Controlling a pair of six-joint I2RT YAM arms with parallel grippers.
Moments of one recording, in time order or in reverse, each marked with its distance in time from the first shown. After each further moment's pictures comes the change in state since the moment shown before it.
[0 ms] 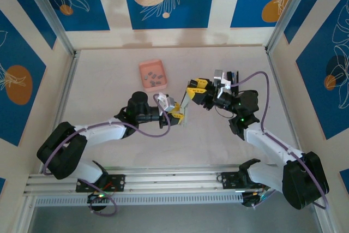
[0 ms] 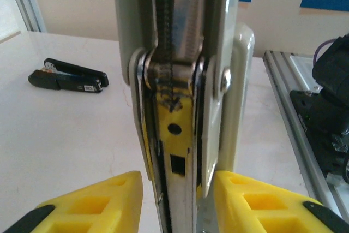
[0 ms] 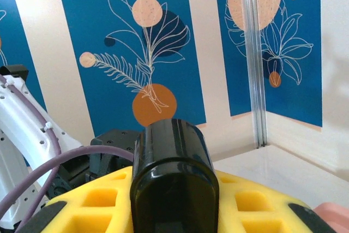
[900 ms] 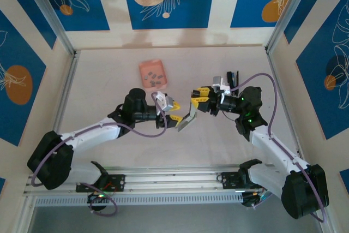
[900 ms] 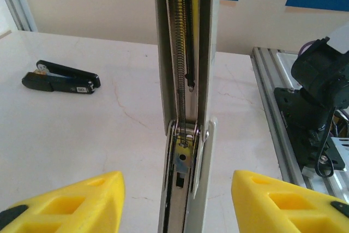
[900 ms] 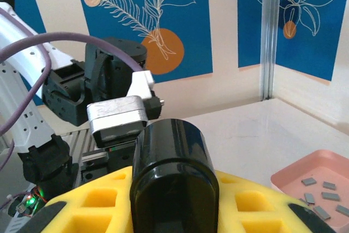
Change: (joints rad) left arm 0.001 -0.103 0.074 -0.280 0.024 0.069; right arm -0.100 -0.085 0.007 -0.354 -0.235 -0.228
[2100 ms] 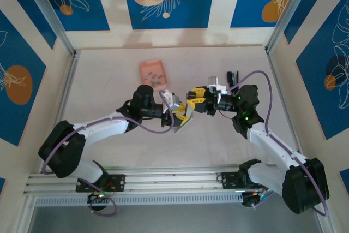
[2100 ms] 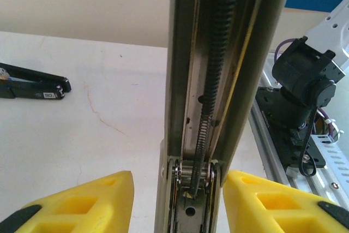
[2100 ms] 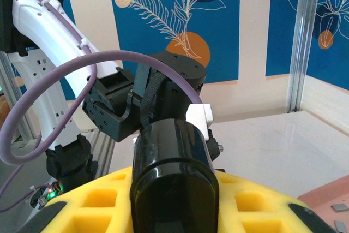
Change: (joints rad) left arm -0.016 0.122 0.070 0.031 0.092 -0.001; right arm 0.055 0.046 0.034 0.055 -0.036 0.008
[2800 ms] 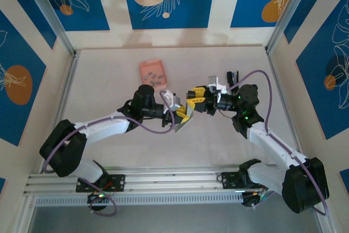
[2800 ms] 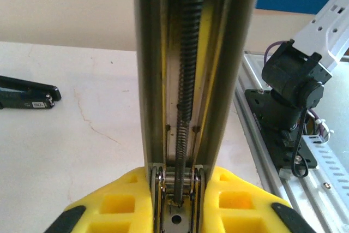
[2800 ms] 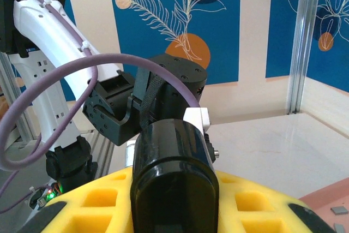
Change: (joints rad) left arm -0.006 0.013 0.007 0.021 0.030 -0.001; right arm 0.003 0.004 0.006 0.006 0.001 0.003
